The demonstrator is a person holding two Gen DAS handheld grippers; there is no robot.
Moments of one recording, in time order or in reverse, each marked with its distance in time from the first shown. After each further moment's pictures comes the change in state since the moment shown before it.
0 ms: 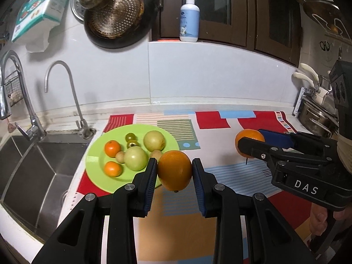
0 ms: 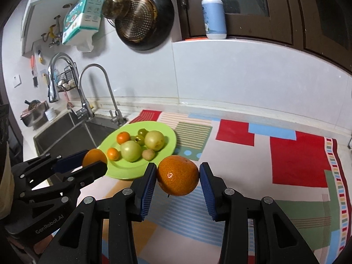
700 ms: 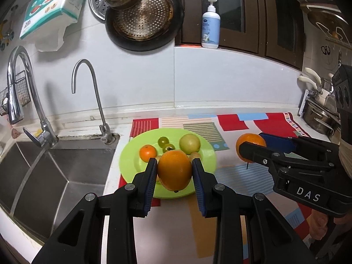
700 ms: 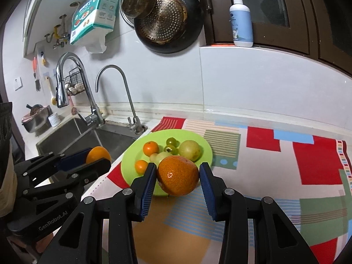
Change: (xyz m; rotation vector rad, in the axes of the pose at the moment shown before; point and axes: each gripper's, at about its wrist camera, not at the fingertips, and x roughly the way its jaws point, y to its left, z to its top) left arm -0.011 0.085 0.001 0.025 -0.019 -0.006; right arm 0.022 0.082 0.010 0.019 -0.031 -0.002
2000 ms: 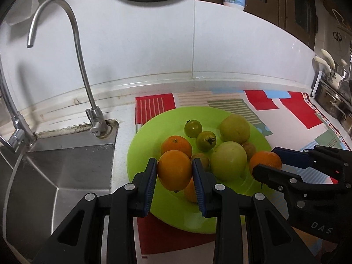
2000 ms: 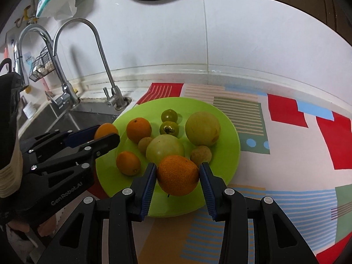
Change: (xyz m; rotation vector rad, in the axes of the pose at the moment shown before) left arm 0.133 0.065 -0.002 0.054 0.151 -0.067; right arm 0.124 0.023 -0.009 0.063 0.201 -0.099
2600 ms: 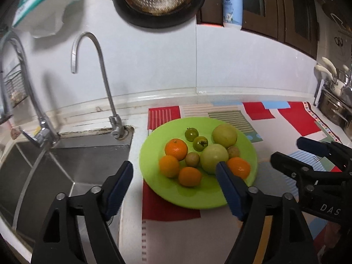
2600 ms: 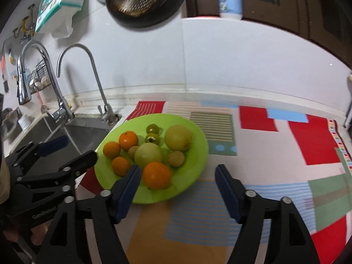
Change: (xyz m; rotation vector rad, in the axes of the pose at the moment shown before) left arm -0.074 -0.025 -0.008 -0.040 -0.081 0.115; right arm -0.065 -0.017 -0.011 0.040 -0.116 -0.094
